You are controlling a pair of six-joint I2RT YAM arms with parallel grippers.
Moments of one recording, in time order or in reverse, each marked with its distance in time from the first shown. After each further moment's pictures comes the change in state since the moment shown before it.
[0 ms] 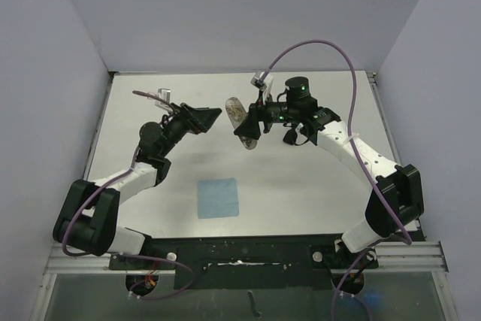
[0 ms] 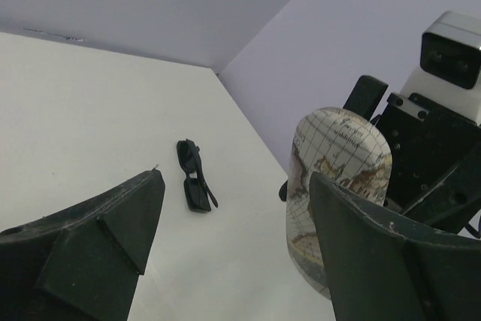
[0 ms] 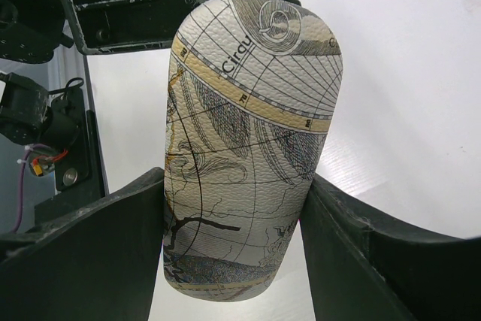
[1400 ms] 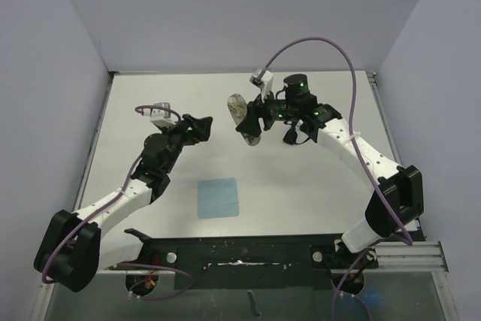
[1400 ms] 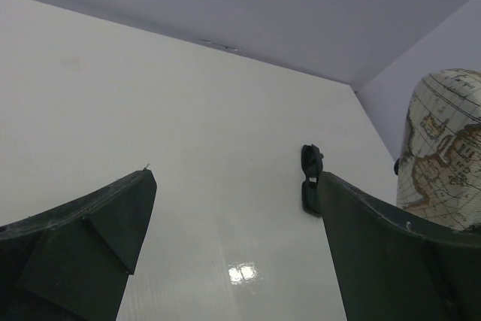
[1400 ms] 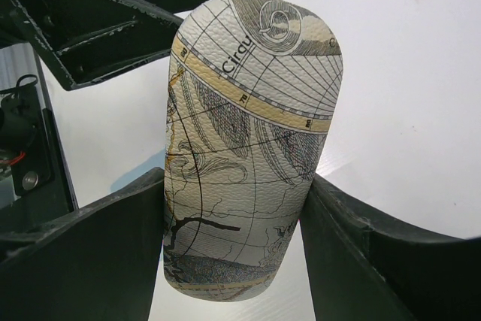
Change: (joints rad) left arm -0.113 -0.243 -0.119 -0.329 -0.490 0.277; right arm 0.019 0.001 0.065 -0.120 0.145 -0.078
